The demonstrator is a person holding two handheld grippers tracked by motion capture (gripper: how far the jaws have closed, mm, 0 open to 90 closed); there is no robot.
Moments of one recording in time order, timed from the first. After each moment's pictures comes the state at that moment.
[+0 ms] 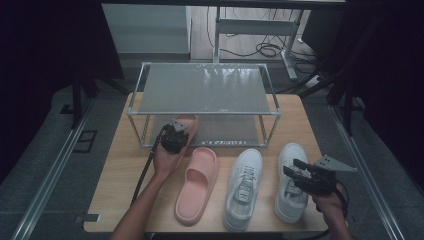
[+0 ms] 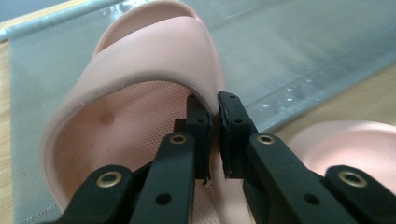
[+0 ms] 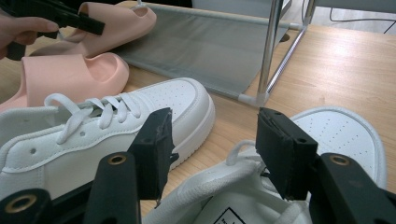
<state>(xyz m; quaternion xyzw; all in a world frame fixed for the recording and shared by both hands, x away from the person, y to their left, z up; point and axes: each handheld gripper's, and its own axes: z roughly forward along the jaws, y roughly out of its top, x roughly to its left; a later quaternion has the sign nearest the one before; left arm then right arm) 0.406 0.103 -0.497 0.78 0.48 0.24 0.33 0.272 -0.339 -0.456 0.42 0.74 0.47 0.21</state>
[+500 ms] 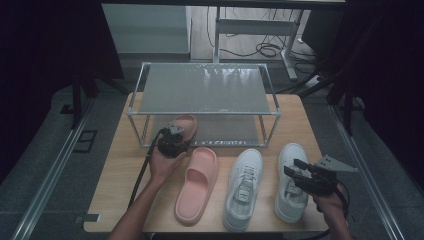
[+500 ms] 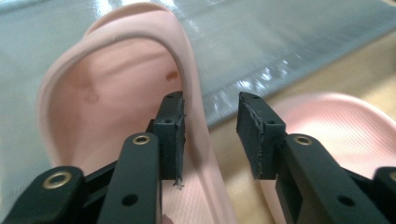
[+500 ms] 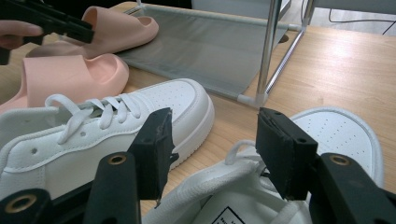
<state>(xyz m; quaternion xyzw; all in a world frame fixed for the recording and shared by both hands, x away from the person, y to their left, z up) 0.381 0.116 -0.489 0.79 0.47 0.20 0.35 0.271 -0.339 -0.455 0.42 0.74 0.48 0.21</state>
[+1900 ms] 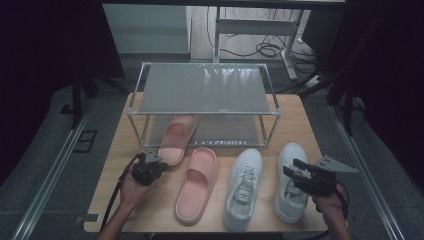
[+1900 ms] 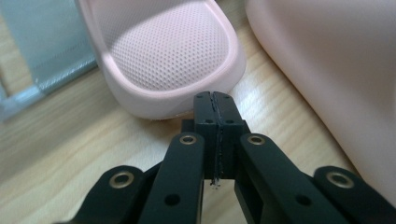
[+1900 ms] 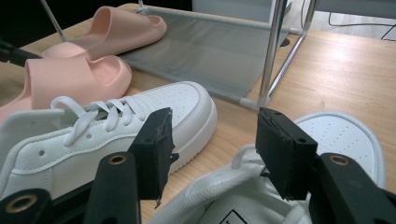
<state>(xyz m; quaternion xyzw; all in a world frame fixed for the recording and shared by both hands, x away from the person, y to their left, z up) 0.312 0.173 -0.509 0.83 0.42 0.17 0.32 0.269 -0.336 -0.452 0.42 0.74 0.48 0.21</state>
